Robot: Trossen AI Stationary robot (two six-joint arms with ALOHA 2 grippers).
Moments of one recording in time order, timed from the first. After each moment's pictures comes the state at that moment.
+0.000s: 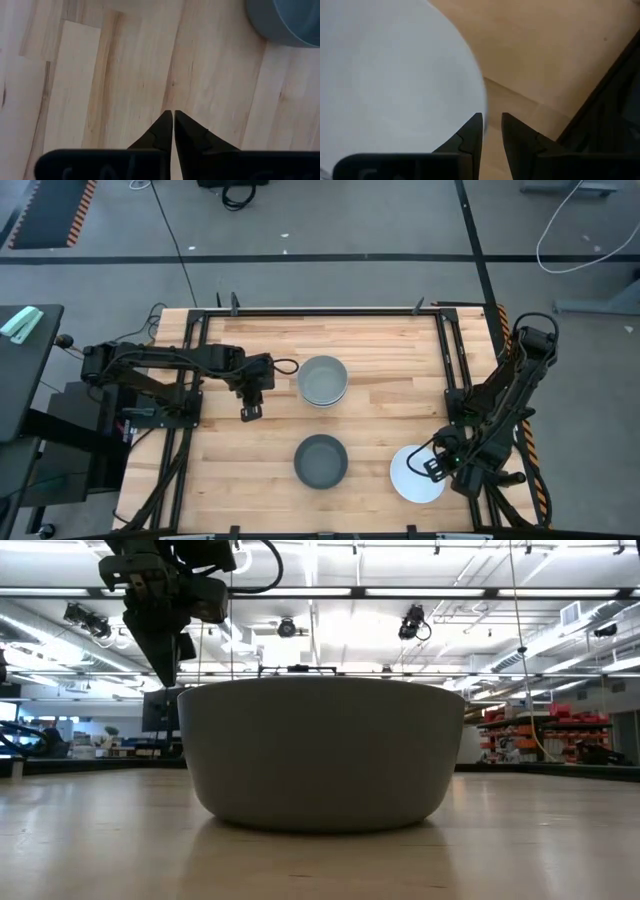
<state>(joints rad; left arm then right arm) 0.09 1.31 0.96 -0.89 0.14 -0.14 1.09 1.34 0.78 -0.96 0.10 2.24</state>
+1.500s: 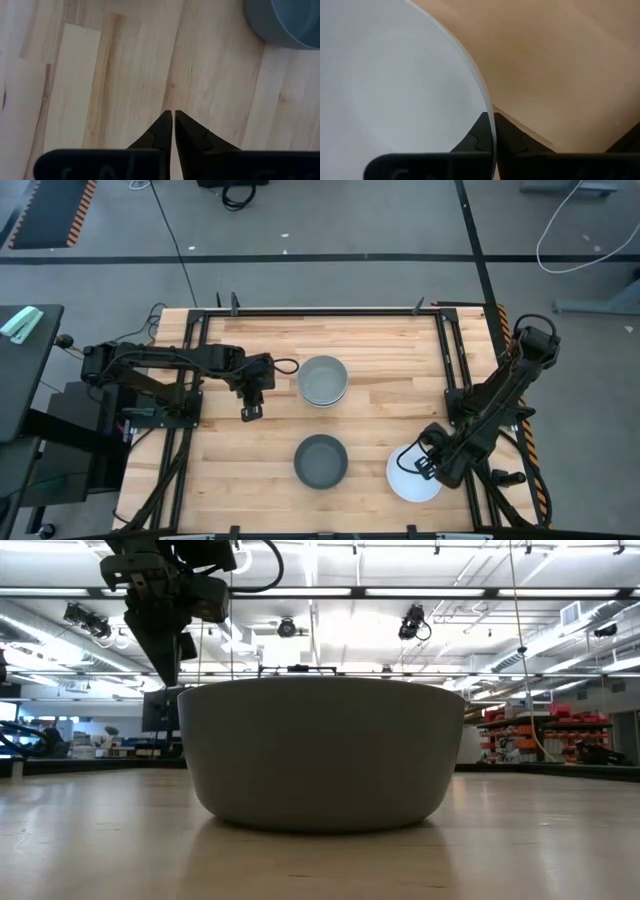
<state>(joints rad) 0.09 1.31 0.96 -0.88 0.14 -0.14 0.95 1.34 0.68 -0.82 0.10 1.97</state>
